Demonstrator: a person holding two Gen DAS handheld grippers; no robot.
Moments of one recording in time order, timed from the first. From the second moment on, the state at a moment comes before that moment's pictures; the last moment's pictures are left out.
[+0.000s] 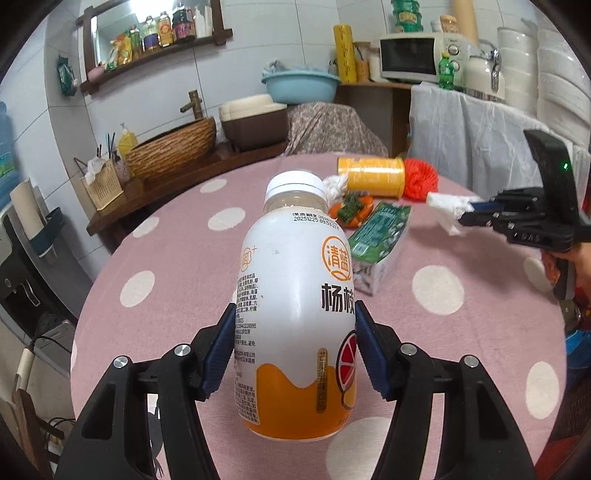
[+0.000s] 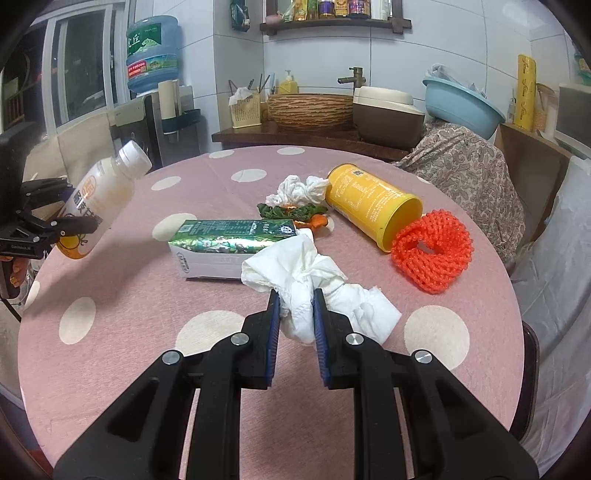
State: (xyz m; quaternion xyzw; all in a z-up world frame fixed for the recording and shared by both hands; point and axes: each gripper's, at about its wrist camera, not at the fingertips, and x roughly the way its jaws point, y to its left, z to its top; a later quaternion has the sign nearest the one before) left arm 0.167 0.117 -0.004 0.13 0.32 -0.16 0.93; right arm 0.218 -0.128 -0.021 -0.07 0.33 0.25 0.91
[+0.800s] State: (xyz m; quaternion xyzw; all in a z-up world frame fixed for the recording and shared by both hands) left arm 0.179 -0.024 0.032 0.10 0.25 -0.29 0.92; right arm 0.171 -0.193 0.000 -0.02 0.28 0.25 0.93
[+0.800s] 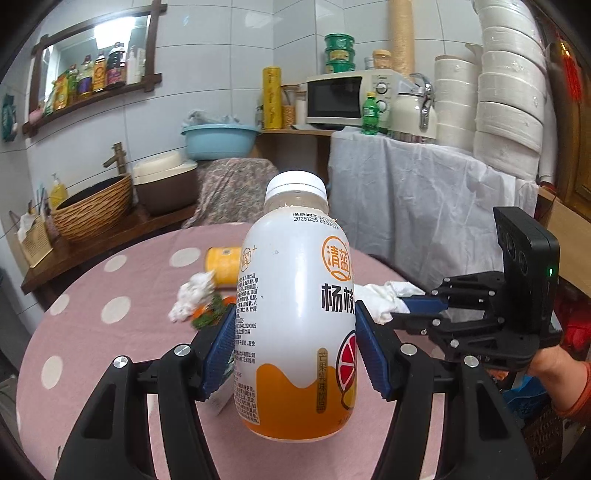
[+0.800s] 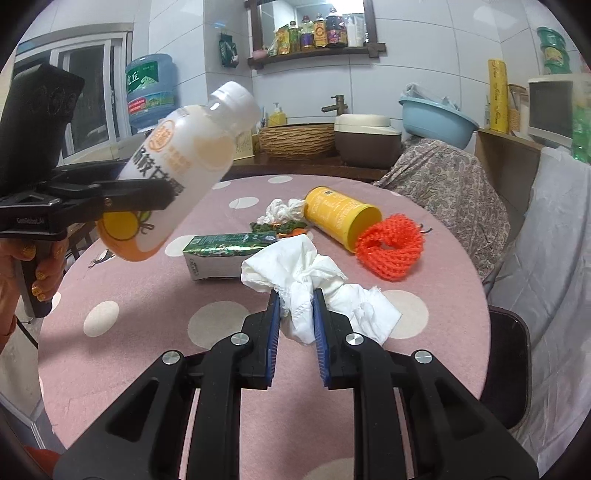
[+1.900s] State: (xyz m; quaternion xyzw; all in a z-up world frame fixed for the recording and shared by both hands) left arm 0.276 -0.288 -0.019 0.13 0.33 -0.40 0.85; right arm 0.290 -0.458 -0.165 0.15 0.42 0.00 0.90
